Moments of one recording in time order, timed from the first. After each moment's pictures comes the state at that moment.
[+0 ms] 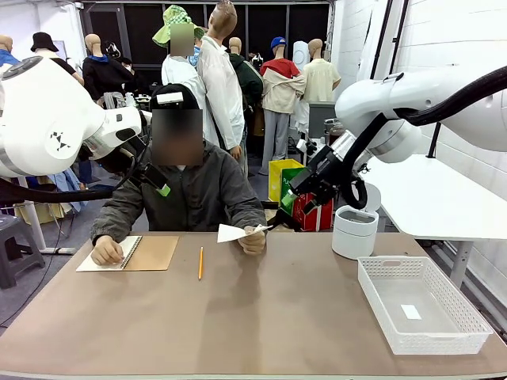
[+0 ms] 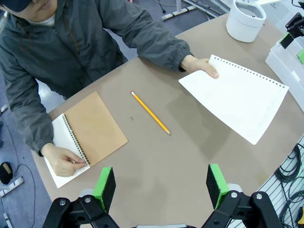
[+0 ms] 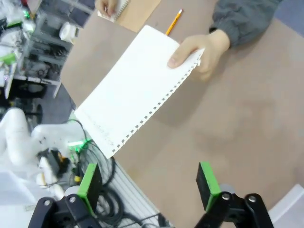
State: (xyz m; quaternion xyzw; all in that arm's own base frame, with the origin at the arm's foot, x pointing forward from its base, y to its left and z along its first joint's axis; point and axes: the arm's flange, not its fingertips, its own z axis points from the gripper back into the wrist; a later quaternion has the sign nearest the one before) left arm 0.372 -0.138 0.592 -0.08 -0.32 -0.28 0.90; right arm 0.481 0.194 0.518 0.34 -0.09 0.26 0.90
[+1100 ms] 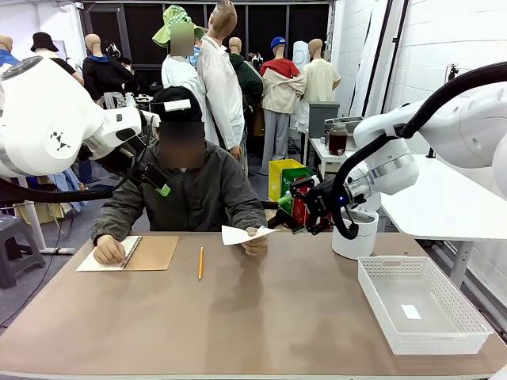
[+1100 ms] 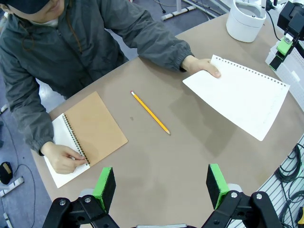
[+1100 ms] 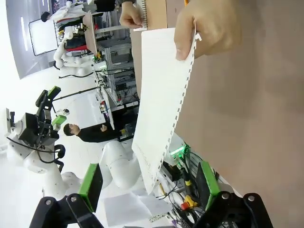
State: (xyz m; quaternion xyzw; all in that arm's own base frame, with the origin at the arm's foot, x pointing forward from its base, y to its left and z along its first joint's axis) left arm 0.372 -0.138 0.592 -0.08 -0.32 -0.28 0.90; right arm 0.514 0.176 0.434 0.54 0.09 0.01 0.84
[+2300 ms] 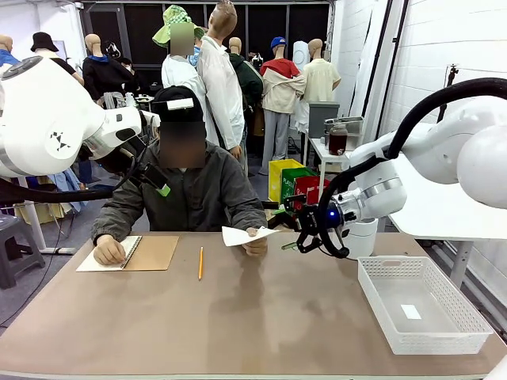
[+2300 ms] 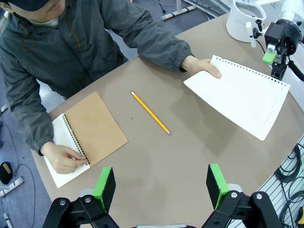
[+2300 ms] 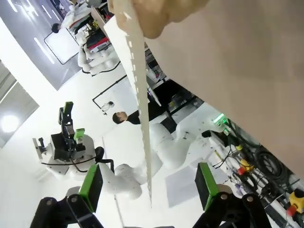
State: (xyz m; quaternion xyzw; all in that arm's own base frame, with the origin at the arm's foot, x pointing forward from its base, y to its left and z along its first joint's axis) left arm 0.372 -0.138 0.592 -0.08 -0.32 -0.28 0.90; right arm 0.522 0.192 0.367 0.57 0.28 -0.11 0.76
